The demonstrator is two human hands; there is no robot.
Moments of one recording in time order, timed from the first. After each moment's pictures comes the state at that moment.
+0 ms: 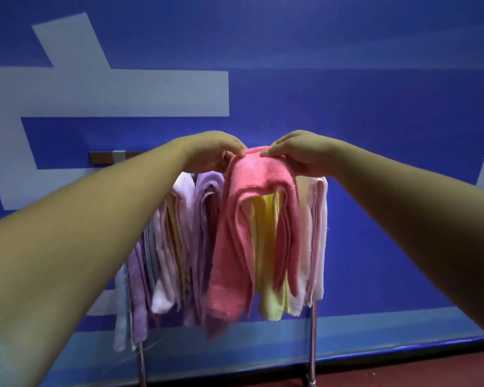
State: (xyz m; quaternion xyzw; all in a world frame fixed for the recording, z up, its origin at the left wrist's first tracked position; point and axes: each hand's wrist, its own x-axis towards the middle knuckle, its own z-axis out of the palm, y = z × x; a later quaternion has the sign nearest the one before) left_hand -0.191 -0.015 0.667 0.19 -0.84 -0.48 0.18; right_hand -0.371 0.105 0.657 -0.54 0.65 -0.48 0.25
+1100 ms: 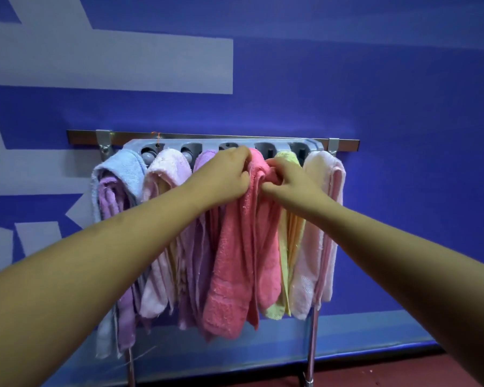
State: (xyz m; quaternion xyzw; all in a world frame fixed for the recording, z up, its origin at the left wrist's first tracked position) left_hand -0.224 -0.043 0.579 0.20 -0.92 0.03 0.35; right_hand -0.367 0.057 0.552 -0.59 0.67 -0.43 -0.08
